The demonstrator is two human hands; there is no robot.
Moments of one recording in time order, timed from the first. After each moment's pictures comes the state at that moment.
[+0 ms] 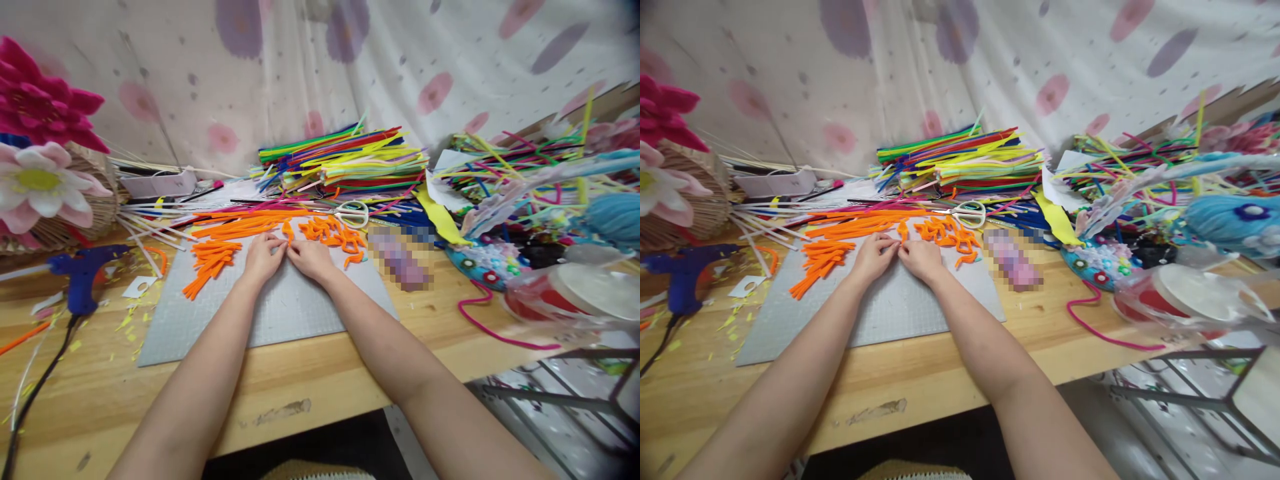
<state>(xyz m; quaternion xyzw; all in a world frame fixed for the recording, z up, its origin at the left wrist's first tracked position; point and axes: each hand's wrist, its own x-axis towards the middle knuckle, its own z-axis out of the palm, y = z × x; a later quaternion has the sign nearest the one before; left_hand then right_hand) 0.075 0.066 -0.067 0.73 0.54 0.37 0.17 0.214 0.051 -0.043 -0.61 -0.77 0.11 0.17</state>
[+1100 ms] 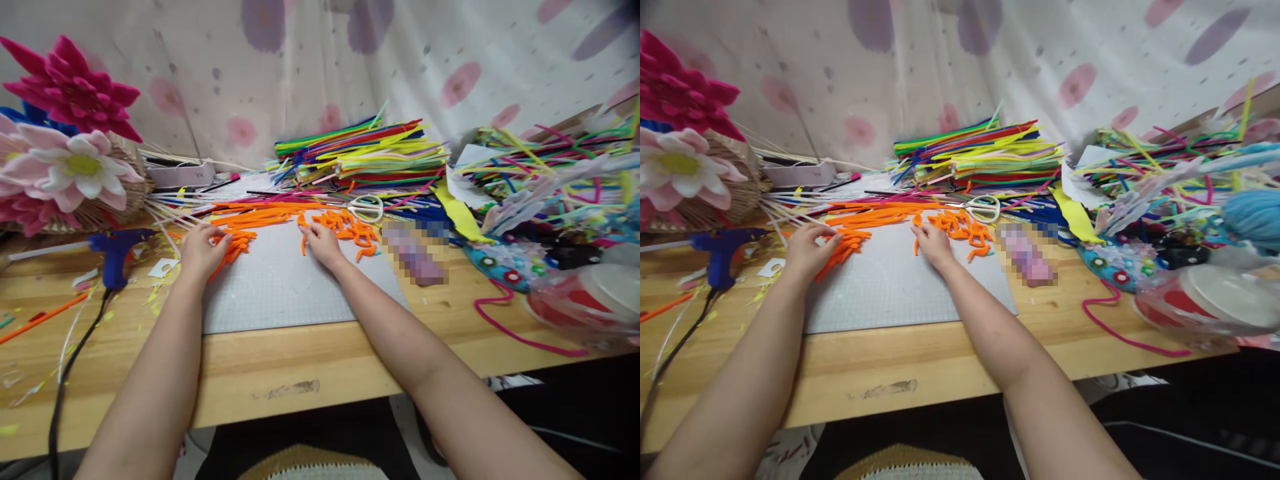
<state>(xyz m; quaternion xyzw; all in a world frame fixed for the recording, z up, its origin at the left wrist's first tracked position) -0.049 0.034 -0.034 0.65 0.64 0.40 0.04 0.212 0.066 -0.062 -0.57 -0.67 0.27 0.40</state>
